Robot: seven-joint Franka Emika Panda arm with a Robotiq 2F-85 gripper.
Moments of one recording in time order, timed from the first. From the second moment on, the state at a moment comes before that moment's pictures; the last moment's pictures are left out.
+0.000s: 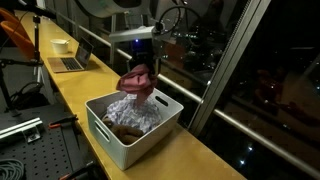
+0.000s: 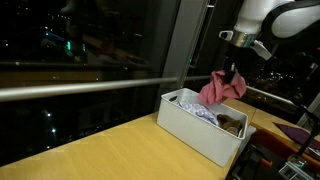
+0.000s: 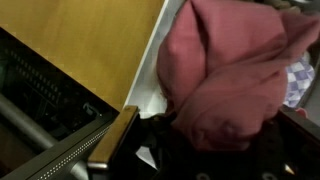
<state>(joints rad) 0.03 0.04 0.01 -2.13 -0.46 2.26 -0.33</state>
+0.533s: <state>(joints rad) 0.01 0.21 0.01 -2.02 -0.24 2.34 -0.57</state>
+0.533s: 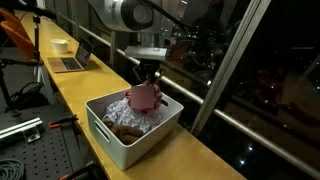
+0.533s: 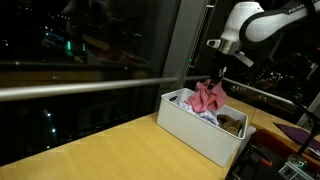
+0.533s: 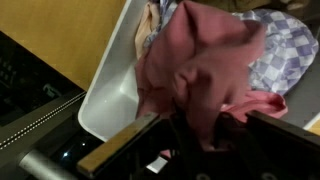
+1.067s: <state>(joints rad) 0.02 0.16 0.05 -2.07 -0.23 2.34 -0.56</state>
